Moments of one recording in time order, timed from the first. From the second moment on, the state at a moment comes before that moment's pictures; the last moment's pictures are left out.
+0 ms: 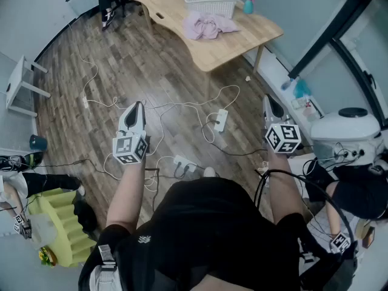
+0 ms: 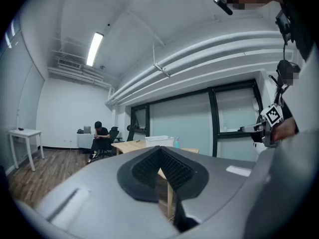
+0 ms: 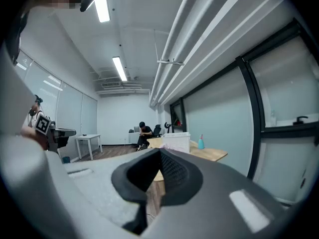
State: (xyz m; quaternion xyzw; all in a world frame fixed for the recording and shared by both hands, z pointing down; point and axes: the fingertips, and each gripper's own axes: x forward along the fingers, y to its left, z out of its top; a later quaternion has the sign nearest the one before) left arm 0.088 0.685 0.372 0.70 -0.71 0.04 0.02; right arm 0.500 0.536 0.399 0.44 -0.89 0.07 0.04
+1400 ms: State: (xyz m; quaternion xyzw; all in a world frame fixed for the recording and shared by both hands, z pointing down) left arm -0.008 0.454 0.394 0.74 -0.68 0.05 0.00; right arm 0.403 0.349 0.430 0.47 -0.88 0.10 0.03
